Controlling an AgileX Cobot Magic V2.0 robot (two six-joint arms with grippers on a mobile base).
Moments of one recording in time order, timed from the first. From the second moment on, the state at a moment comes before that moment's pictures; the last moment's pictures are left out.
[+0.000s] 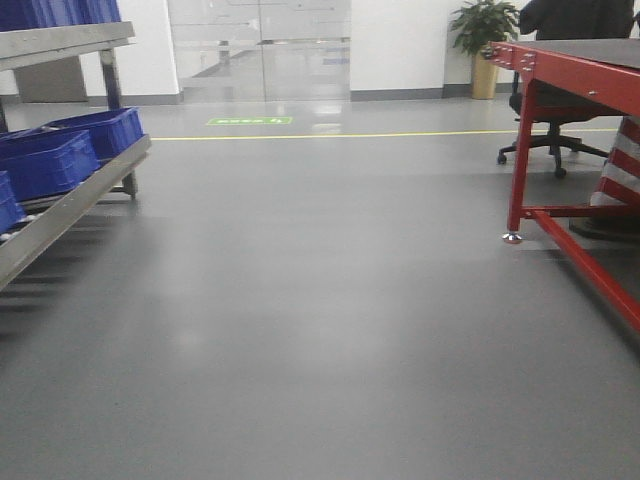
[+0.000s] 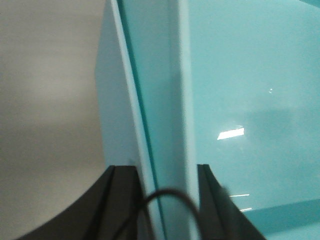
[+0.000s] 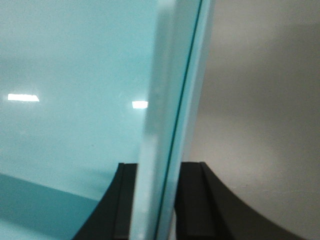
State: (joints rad) left arm -0.40 1.33 -1.63 -0.23 0.75 -0.03; right arm 0.33 1.30 -1.59 0.13 0.93 0.17
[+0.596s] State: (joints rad) left arm -0.40 1.33 -1.63 -0.23 0.75 -0.03; right arm 0.33 1.30 -1.59 0.13 0.93 0.17
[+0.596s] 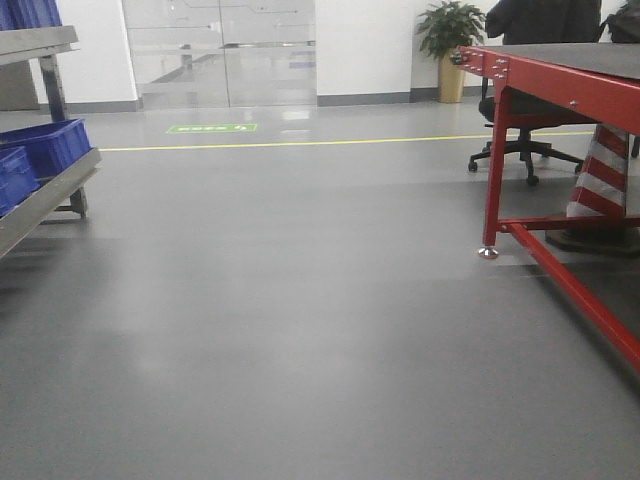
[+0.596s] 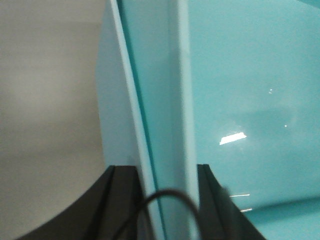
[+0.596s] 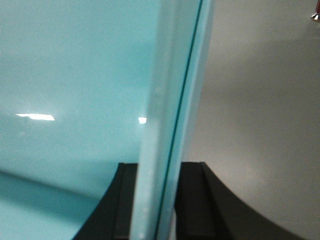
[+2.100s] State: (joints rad) left arm -0.40 1.33 -1.63 -0.23 0.75 -0.03; right arm 0.33 1.30 -1.59 0.13 0.93 0.17
